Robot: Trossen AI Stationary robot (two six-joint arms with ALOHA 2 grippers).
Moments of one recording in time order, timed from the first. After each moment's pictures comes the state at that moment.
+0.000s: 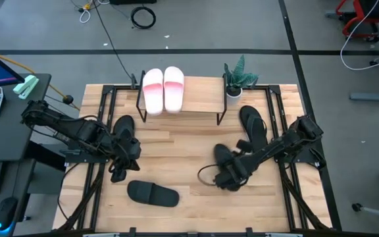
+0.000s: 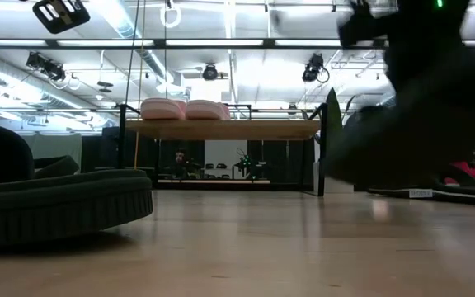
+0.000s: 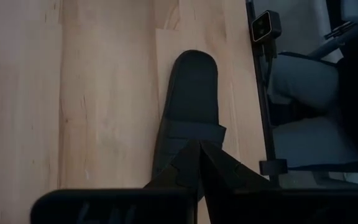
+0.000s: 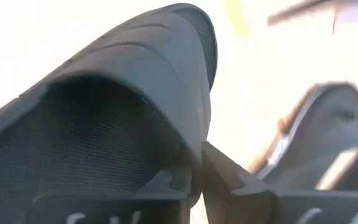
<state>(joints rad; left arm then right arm) -0.40 1.02 1.01 -0.86 0.10 -0.46 0.46 1.80 1.29 -1.28 0.48 0.99</state>
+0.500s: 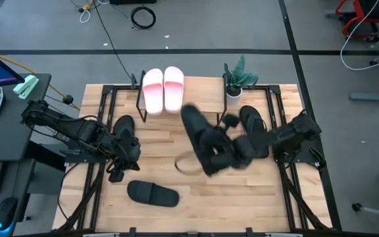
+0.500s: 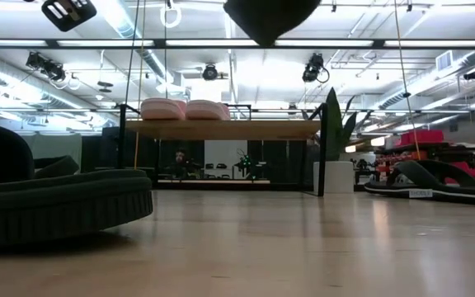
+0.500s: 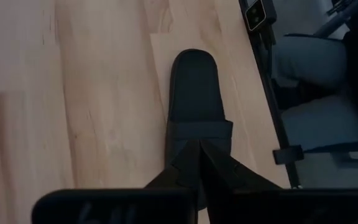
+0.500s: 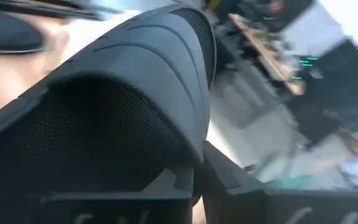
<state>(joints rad) -0.40 1.02 1.01 -0.86 0.10 -0.31 0.34 1.80 1.82 -1.25 1.16 0.54</state>
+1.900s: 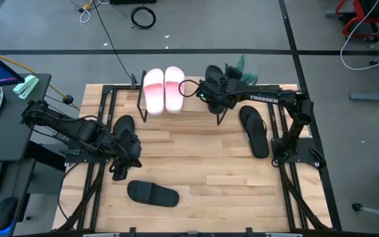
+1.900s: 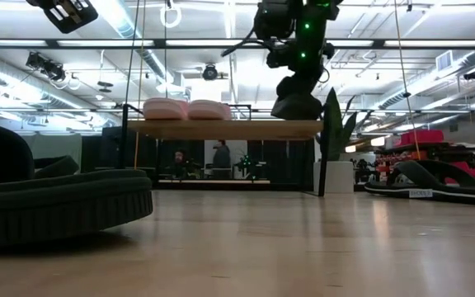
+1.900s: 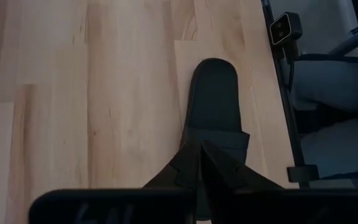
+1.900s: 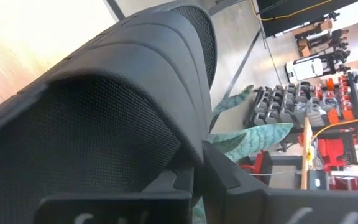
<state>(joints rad) -0.40 1.02 1.01 -0.86 0.01 -0.38 -0.34 1.80 1.60 -1.06 0.96 0.13</state>
